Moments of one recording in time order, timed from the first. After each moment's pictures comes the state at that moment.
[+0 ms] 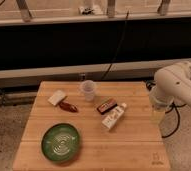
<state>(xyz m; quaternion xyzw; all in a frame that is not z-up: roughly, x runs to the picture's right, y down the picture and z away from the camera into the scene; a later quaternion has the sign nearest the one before) 0.285 0.105 0.684 -0.28 0.02 0.02 0.96</state>
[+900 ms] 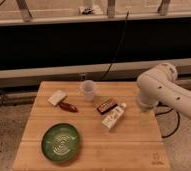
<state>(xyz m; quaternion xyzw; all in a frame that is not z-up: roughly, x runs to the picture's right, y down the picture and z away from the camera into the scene) 0.221 0.110 0.680 -0.27 0.02 -0.04 0.96</state>
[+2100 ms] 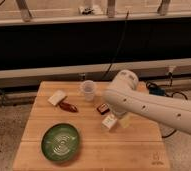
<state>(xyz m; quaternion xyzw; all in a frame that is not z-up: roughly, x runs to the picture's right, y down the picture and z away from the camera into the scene) 0.104 0.131 0.687 -0.25 -0.01 -0.25 0.94</state>
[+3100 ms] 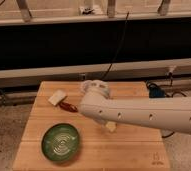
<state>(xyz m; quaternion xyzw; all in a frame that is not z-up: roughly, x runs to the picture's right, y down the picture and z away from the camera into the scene) 0.035 0.157 0.697 -0.23 -0.04 -0.39 0.89</state>
